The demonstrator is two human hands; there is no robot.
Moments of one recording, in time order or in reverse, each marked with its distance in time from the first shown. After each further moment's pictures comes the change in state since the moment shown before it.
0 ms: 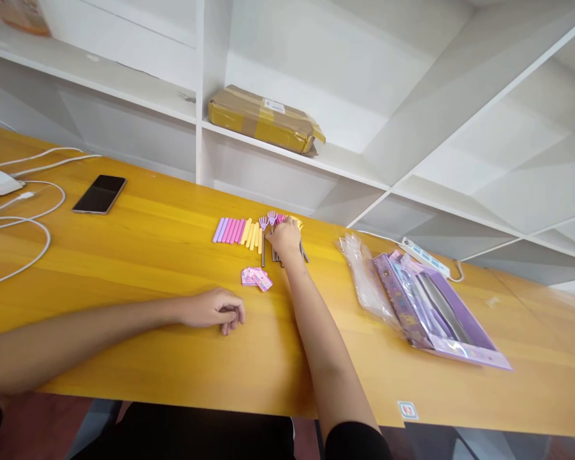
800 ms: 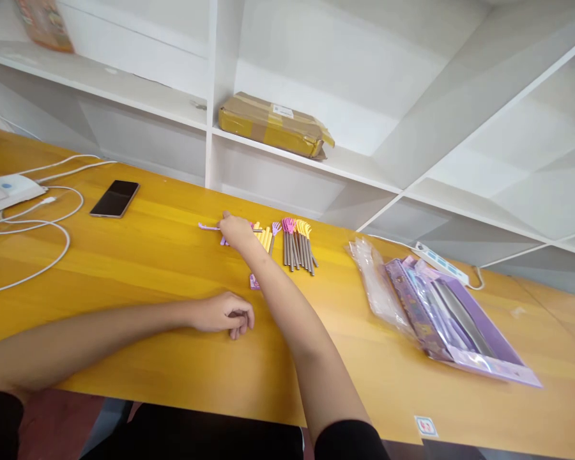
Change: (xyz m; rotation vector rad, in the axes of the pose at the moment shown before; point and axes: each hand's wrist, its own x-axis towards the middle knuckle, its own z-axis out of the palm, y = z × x) left_hand 0.002 0.001 0.001 0.044 -0.014 0.033; right_hand -0.016 -0.147 -0.042 -0.013 -0.286 -0.660
